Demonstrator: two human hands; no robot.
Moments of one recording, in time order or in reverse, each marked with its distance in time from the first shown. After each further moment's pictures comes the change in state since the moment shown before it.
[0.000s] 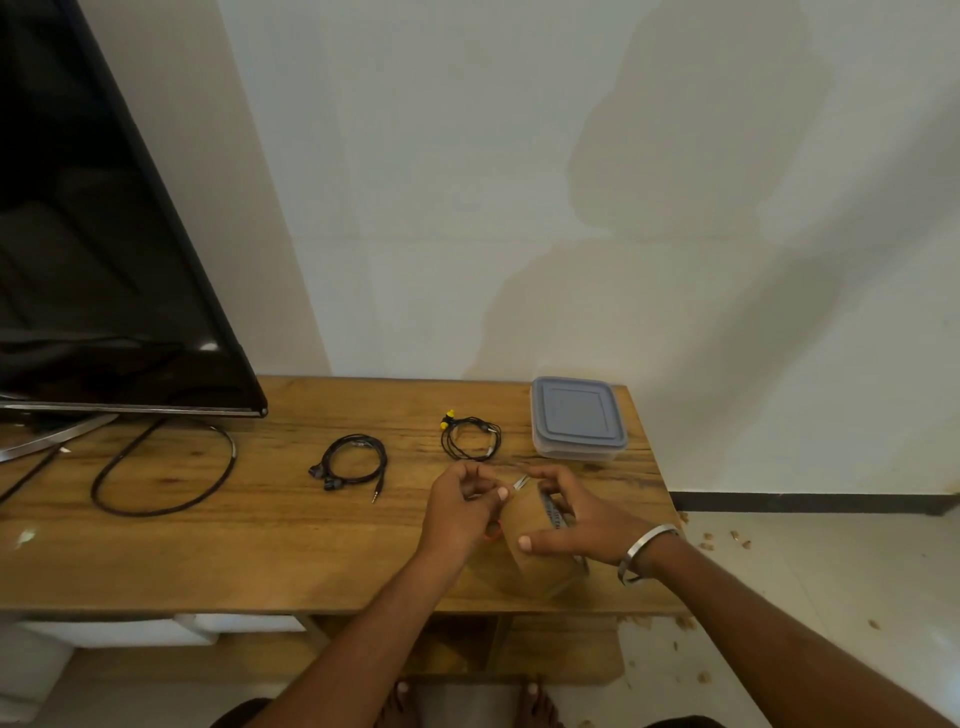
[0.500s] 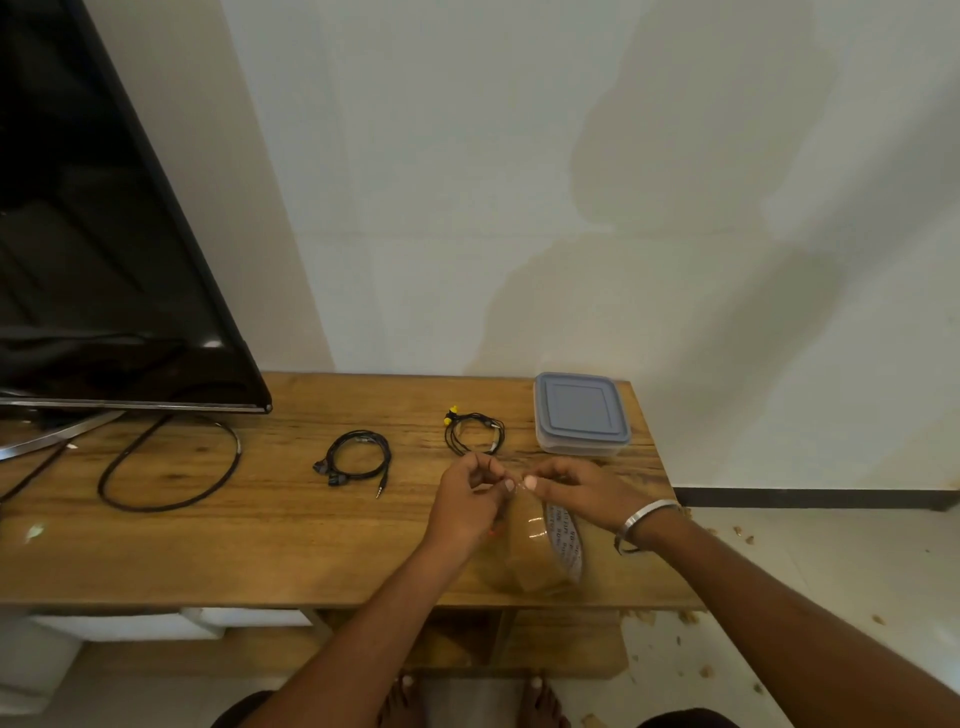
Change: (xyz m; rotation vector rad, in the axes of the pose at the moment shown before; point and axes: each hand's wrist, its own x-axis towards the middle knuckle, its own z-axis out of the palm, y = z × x) left_hand -0.001 0.005 0.001 0.075 -0.038 0.051; right_hand 0.004 -0.021 -0.009 0.020 0.100 -0.027
